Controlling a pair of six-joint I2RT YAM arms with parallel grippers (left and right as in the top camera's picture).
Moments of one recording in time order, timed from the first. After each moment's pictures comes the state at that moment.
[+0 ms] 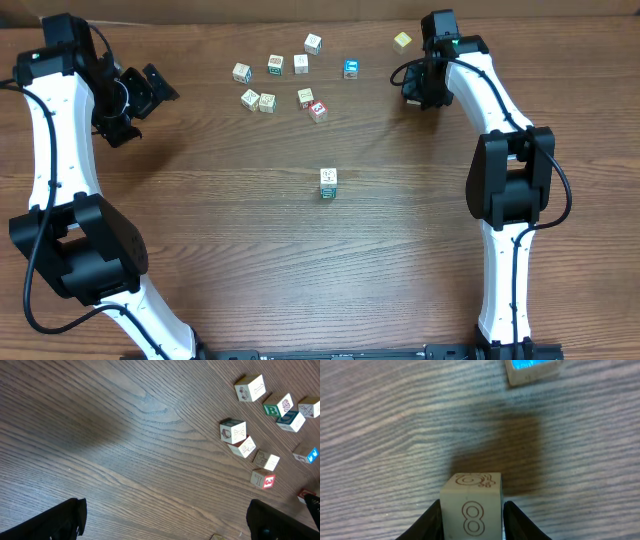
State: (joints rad) left arm 0.29 2.03 1.94 -1.23 0.30 -0.41; right arm 0.12 2.48 2.15 -0.94 -0.02 0.38
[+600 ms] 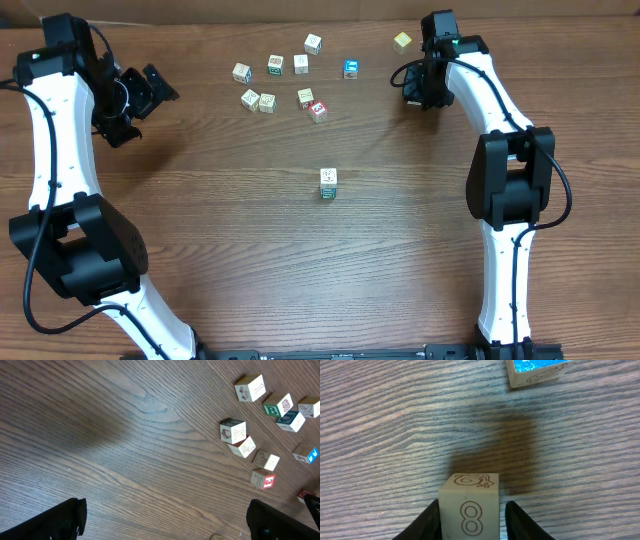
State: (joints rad) left arm 0.29 2.03 1.94 -1.23 0.30 -0.41; right arm 0.12 2.48 2.15 -0.94 -0.01 0.34
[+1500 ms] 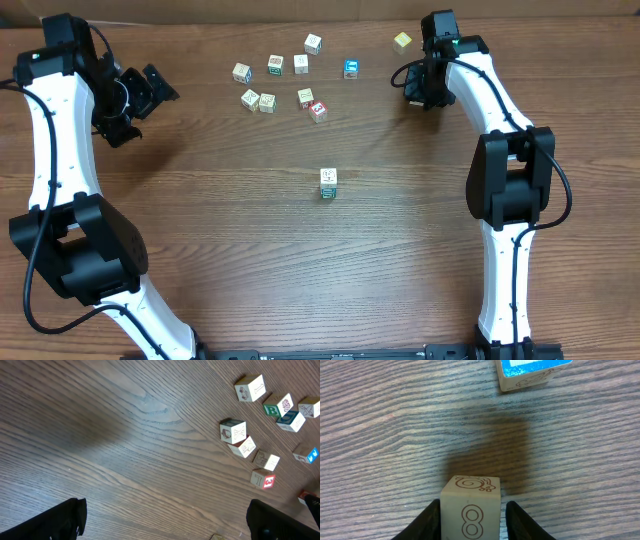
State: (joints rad) left arm 0.29 2.03 1.94 -1.23 0.30 -0.41; right arm 0.12 2.48 2.15 -0.94 0.02 0.33
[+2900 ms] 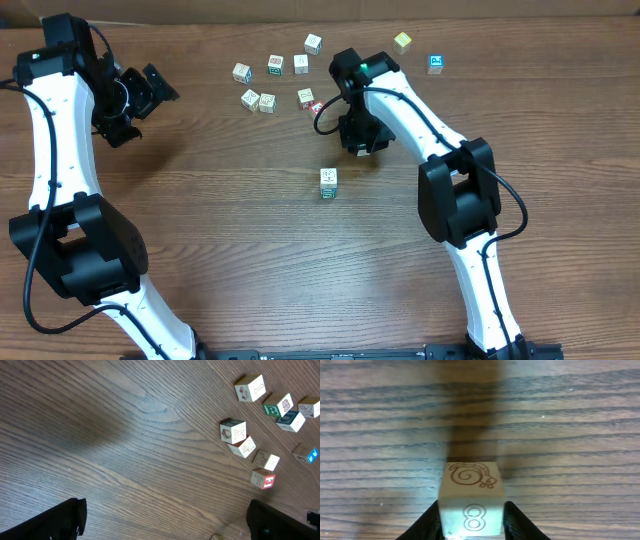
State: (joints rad) left arm 0.29 2.03 1.94 -1.23 0.30 -0.41; right arm 0.44 2.46 2.16 -1.32 0.05 0.33
